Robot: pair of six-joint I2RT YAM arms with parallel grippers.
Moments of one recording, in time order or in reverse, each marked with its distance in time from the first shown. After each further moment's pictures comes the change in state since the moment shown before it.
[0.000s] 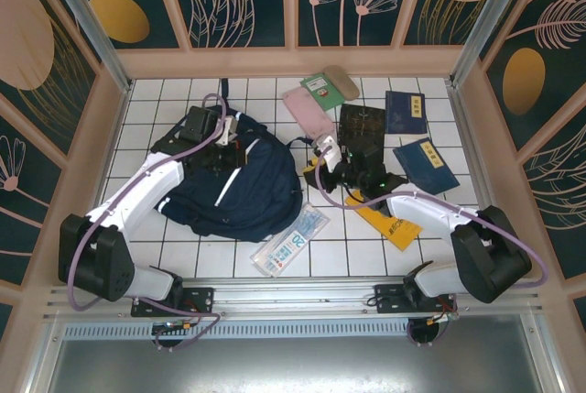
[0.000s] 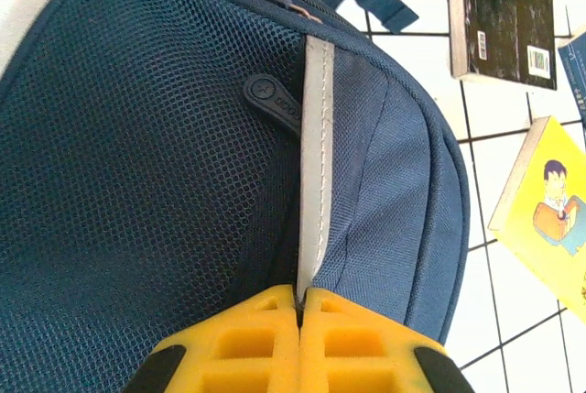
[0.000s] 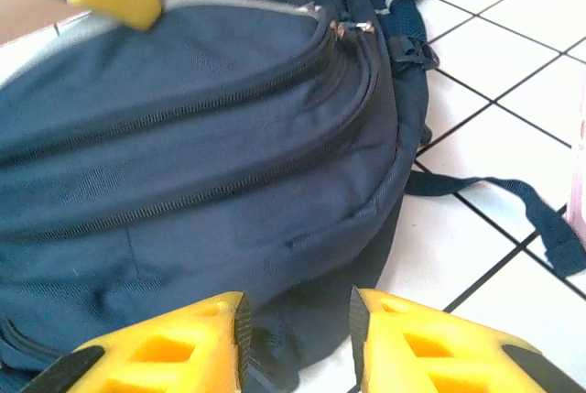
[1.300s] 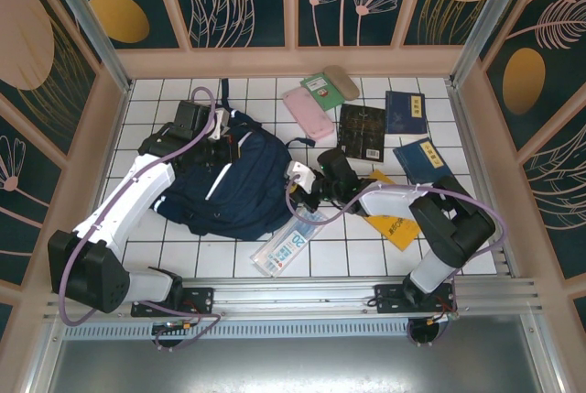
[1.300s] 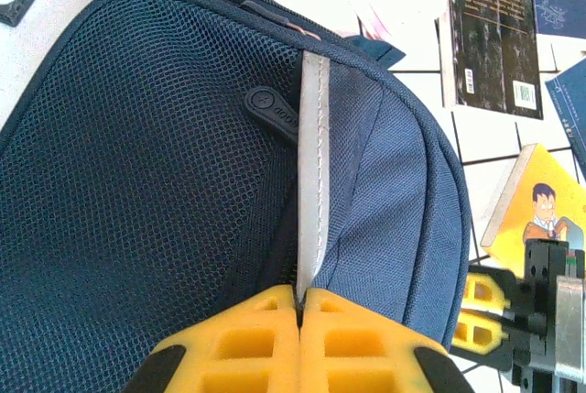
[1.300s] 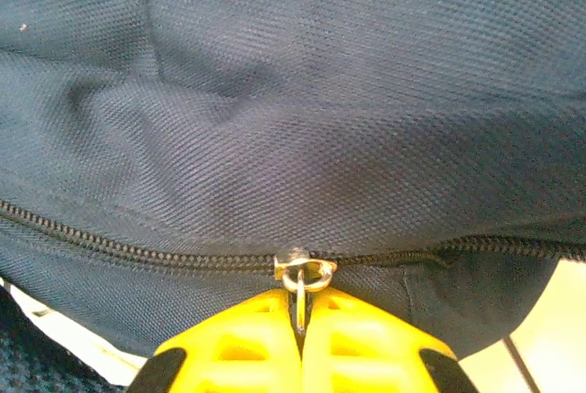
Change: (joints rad) left arm 0.013 -0.061 0.047 -0.062 -0.046 0.003; right arm 0.127 0.266 0.048 0.039 -0.024 -0.257
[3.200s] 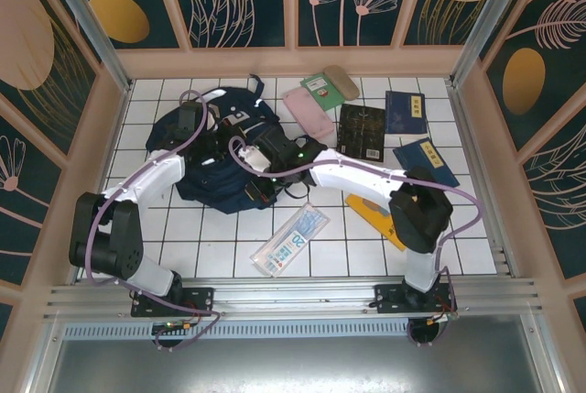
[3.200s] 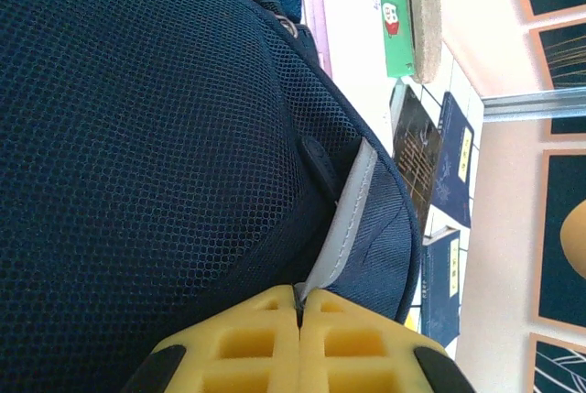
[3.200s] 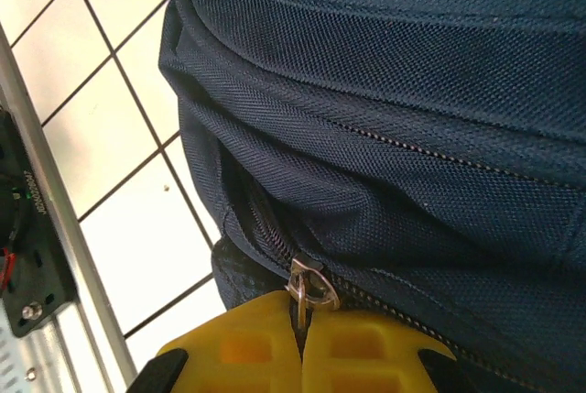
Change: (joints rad) left arm 0.086 0.185 -0.154 0.542 0.149 -0.533; right arm 0.230 0.245 0.759 -0.829 0.079 0.505
